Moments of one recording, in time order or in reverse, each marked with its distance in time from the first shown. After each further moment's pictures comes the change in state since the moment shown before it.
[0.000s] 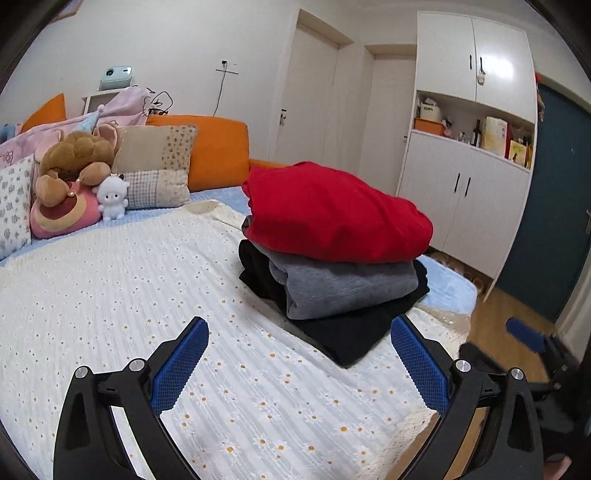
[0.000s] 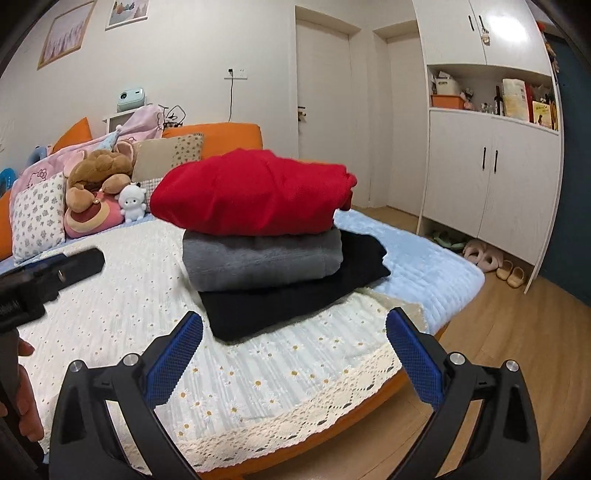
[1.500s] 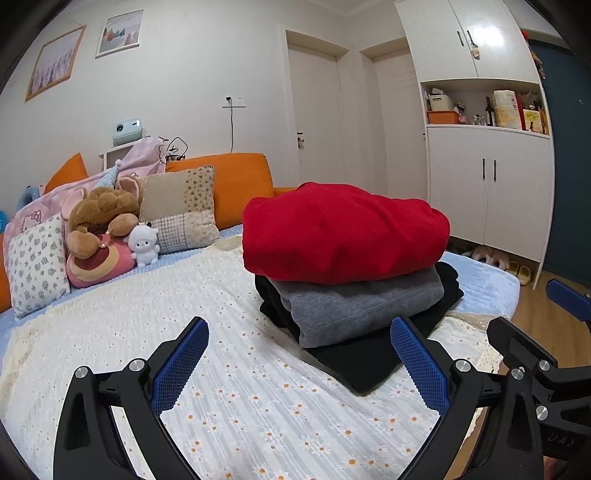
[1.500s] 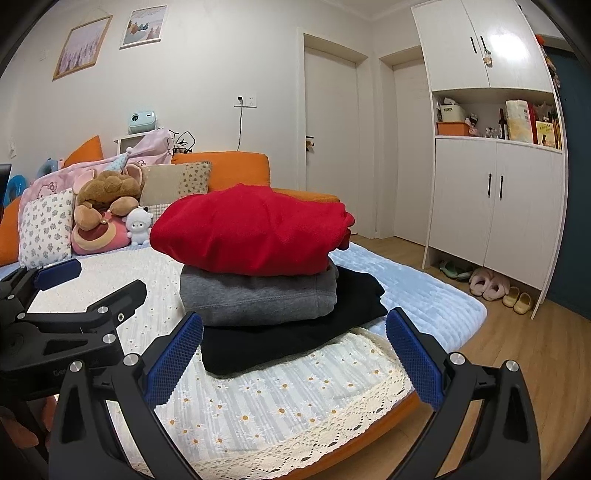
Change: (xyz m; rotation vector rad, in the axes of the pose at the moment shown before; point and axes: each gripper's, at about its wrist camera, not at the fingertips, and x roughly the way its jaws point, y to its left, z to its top) left arm 0.013 -0.060 0.003 0.137 -0.097 0.214; right arm -0.006 -0.017 0.012 -0.016 -0.113 0.036
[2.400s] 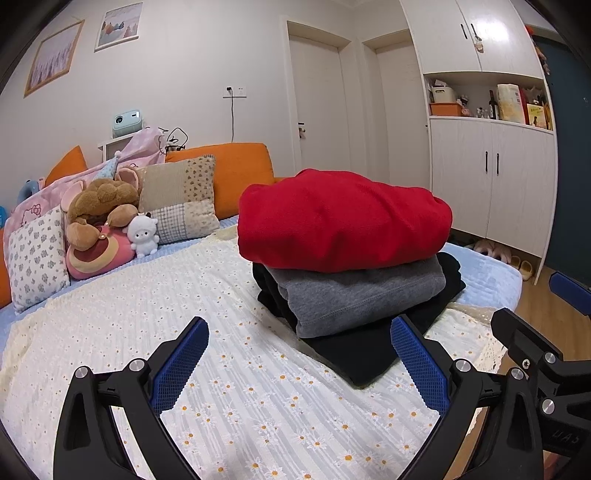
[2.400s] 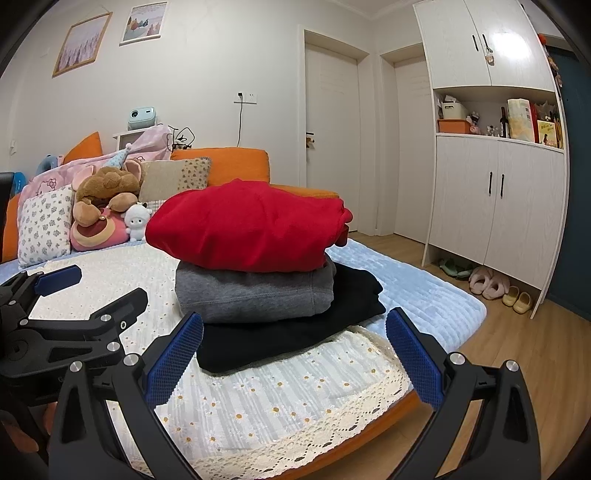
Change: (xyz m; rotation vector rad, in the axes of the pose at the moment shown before) left arm 0.008 0.000 -0.004 -0.008 0.042 0.001; right arm 0.006 -0.003 -0.001 -0.004 0.015 0.002
